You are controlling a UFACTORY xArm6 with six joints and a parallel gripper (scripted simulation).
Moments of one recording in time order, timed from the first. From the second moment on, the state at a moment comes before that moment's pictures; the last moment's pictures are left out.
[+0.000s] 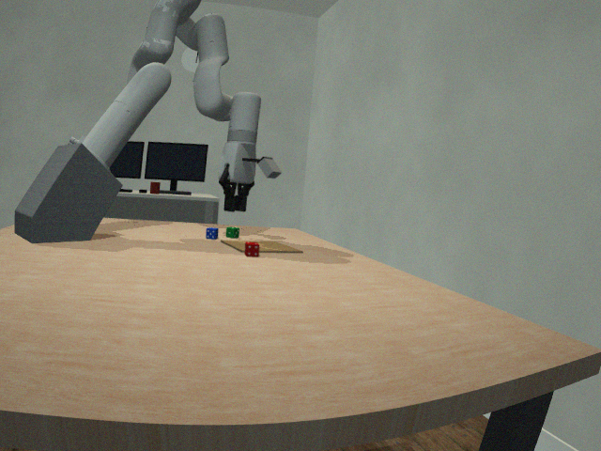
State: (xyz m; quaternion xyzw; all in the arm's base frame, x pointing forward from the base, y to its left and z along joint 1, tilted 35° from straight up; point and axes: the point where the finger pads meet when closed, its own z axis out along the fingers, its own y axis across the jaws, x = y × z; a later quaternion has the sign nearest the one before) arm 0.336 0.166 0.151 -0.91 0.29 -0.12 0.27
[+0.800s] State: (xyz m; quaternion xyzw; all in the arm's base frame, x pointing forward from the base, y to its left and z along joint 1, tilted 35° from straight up) arm 0.348 0.178 0.127 -0.91 0.29 -0.12 0.27
